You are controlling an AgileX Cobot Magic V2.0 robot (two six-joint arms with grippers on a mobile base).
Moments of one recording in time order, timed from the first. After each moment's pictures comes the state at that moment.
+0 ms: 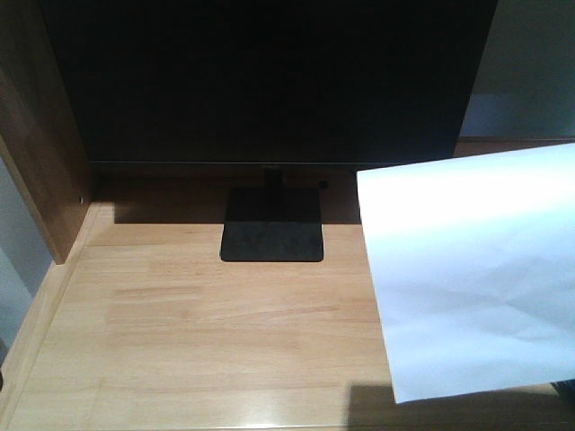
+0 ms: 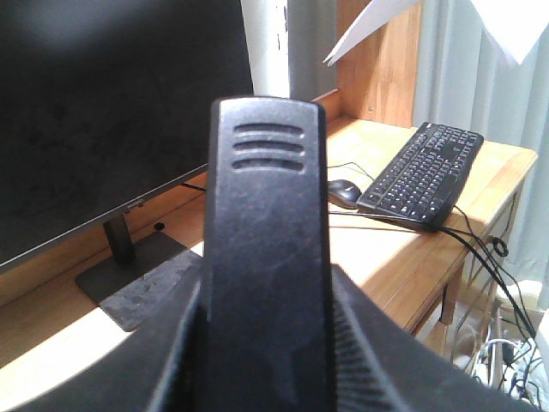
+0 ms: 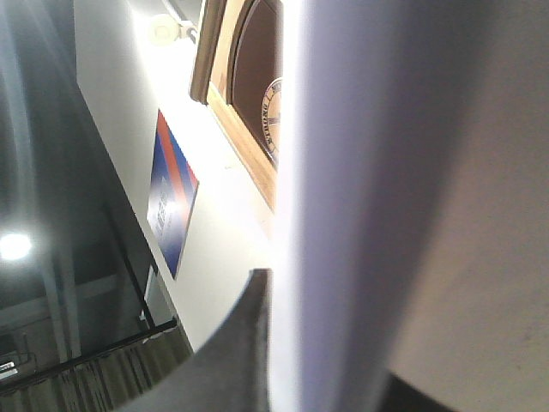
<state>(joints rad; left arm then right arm) -0.57 0.18 -0.78 -0.29 0.87 0.29 0.08 0.30 -0.31 -0.59 -0.83 1.59</state>
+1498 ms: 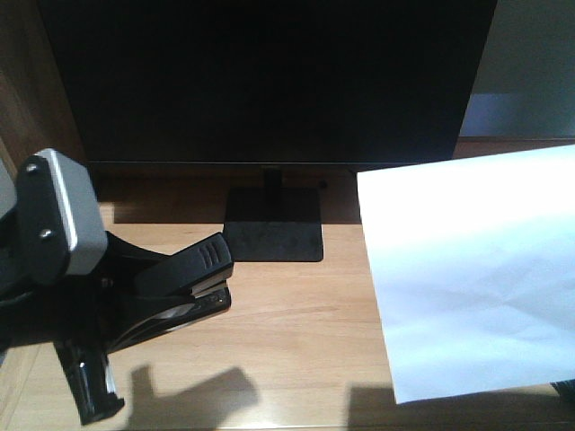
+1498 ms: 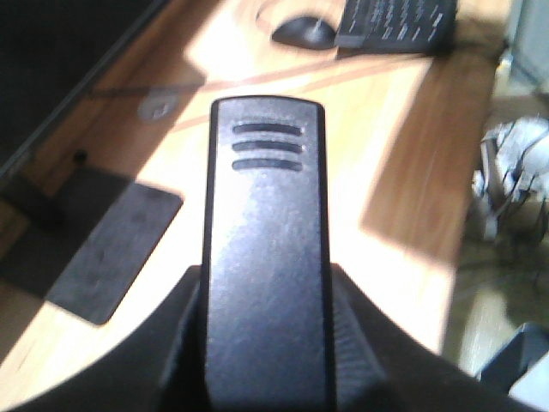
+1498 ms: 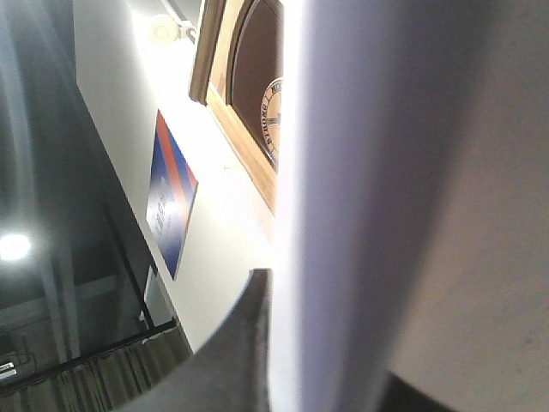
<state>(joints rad) -0.41 1.02 -0.77 -0.86 0.65 1.32 0.08 0.30 -0.31 -0.59 -0.83 1.59</state>
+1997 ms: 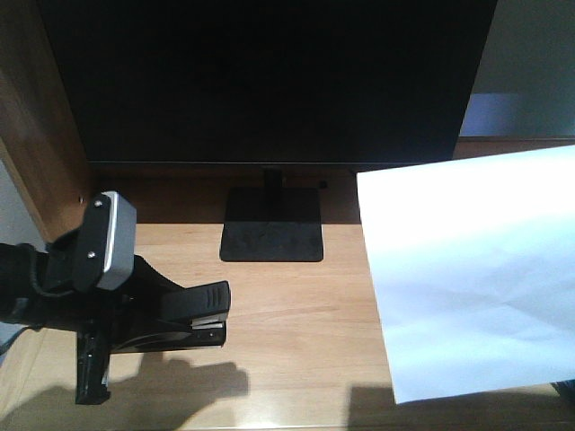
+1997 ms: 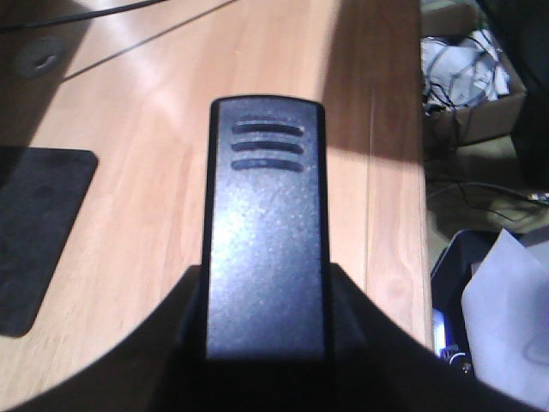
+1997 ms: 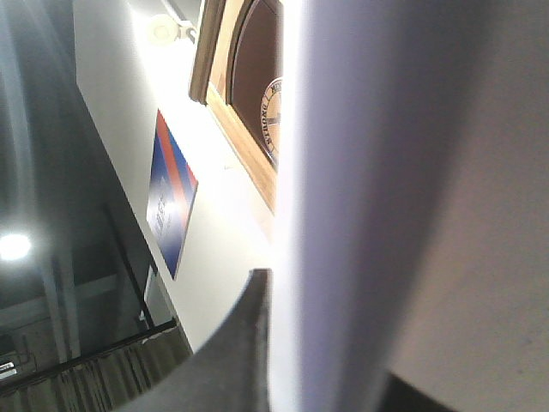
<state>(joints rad) -0.16 1.36 -0.77 -1.10 0.94 1.98 0.08 0.30 -0.31 -0.59 -0.83 1.59</state>
